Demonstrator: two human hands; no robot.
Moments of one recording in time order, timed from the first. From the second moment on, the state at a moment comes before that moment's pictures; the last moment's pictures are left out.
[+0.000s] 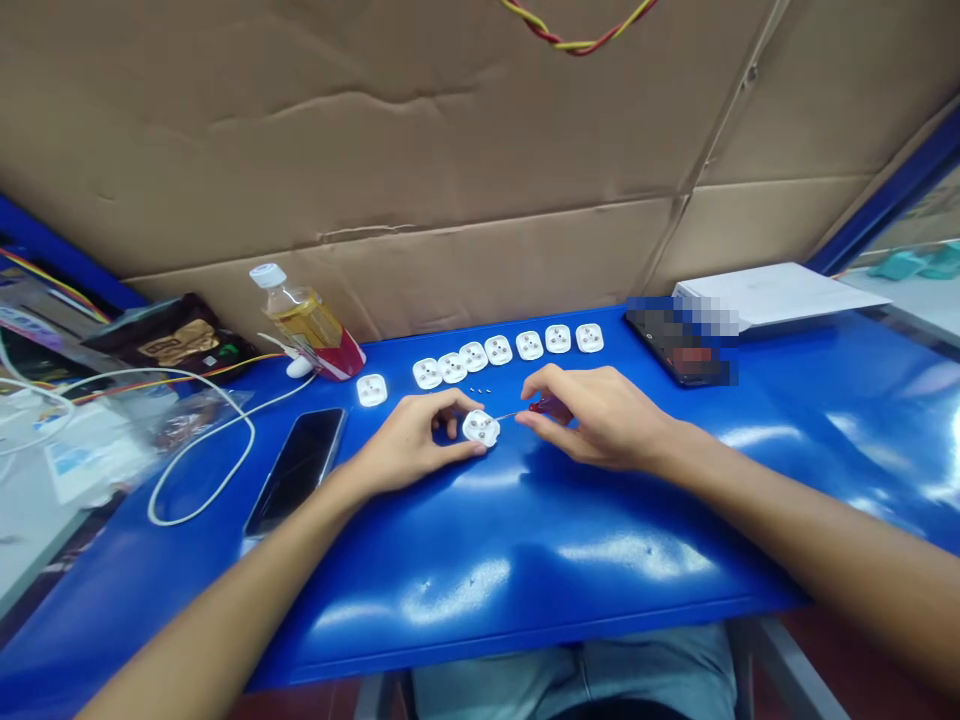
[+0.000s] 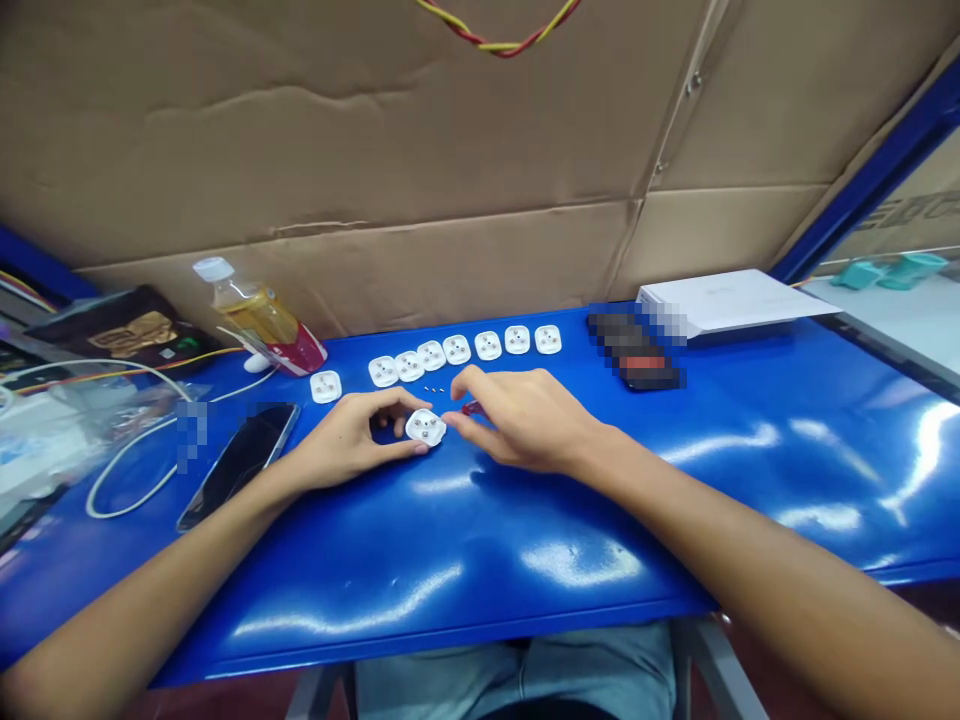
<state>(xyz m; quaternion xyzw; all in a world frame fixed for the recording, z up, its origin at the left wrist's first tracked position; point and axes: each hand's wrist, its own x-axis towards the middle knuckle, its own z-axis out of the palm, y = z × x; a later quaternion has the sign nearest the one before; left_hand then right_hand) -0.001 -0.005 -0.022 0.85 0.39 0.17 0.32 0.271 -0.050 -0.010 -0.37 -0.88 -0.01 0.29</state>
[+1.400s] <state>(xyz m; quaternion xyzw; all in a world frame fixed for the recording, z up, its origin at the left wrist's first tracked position) -0.003 -0.004 -0.022 0.85 0.38 0.16 0.33 0.272 -0.048 -0.010 -0.33 -0.89 -0.01 0.31</state>
